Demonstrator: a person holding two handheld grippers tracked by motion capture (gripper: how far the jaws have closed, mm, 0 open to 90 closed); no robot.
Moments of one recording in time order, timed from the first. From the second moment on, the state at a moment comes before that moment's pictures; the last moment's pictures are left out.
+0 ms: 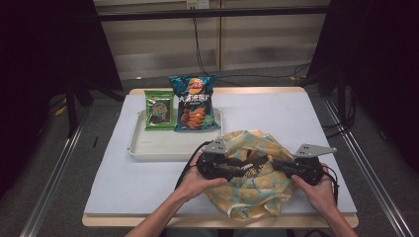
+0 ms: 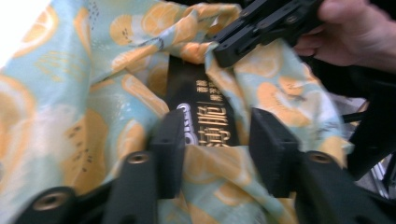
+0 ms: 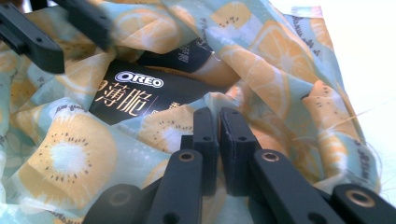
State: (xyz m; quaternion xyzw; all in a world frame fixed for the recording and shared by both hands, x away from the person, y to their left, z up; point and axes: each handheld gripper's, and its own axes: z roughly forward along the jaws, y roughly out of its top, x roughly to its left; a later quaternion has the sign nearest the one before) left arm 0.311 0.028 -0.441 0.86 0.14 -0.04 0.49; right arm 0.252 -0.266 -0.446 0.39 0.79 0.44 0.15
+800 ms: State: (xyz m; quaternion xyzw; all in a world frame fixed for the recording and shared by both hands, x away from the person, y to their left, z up) left arm 0.293 0.074 -0.438 0.90 0.09 -0.03 0.42; right arm 0.247 -0.272 -0.443 0.40 0.79 0.44 0.16
